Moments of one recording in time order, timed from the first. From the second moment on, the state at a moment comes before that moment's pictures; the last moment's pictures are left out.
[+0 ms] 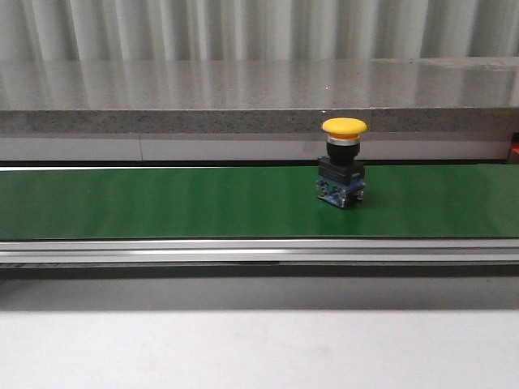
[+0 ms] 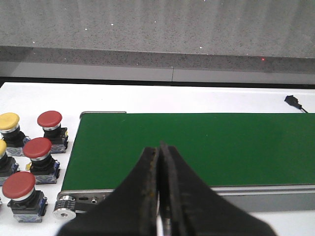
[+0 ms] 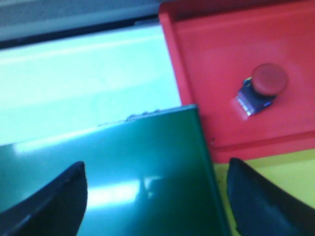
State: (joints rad) left arm -0.11 0.28 -0.51 -0.04 0.61 -0.06; right arm -0.22 1.29 -1.03 0.08 0.63 0.04
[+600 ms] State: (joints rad) left arm -0.11 0.28 -0.51 -0.04 0.61 -0.06; right arm 0.11 1.16 -0.92 0.08 0.79 -0.09
